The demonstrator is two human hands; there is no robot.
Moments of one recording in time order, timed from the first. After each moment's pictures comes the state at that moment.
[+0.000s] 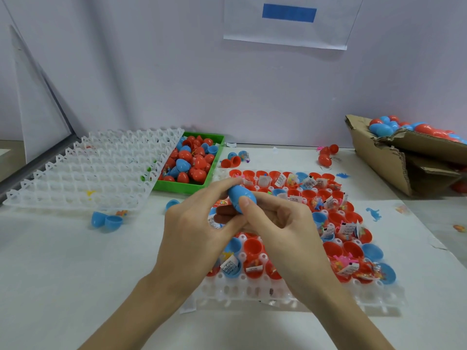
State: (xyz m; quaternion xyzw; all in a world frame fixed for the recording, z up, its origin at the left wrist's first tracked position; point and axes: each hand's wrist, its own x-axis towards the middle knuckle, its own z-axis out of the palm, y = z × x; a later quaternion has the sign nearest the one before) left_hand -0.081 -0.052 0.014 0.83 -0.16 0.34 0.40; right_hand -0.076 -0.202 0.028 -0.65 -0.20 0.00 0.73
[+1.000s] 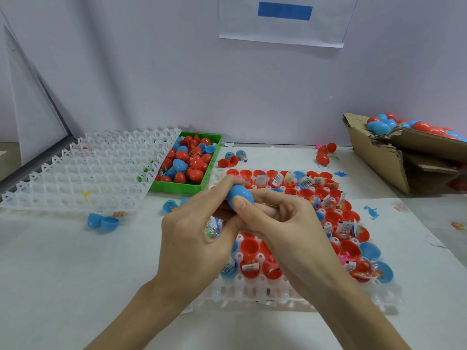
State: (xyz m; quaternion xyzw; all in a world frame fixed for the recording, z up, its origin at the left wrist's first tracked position) left_hand -0.084 -0.059 0.007 0.79 -0.19 0.40 0.41; right_hand -0.071 -0.215 0.031 -0.62 -0.17 0.09 0.76
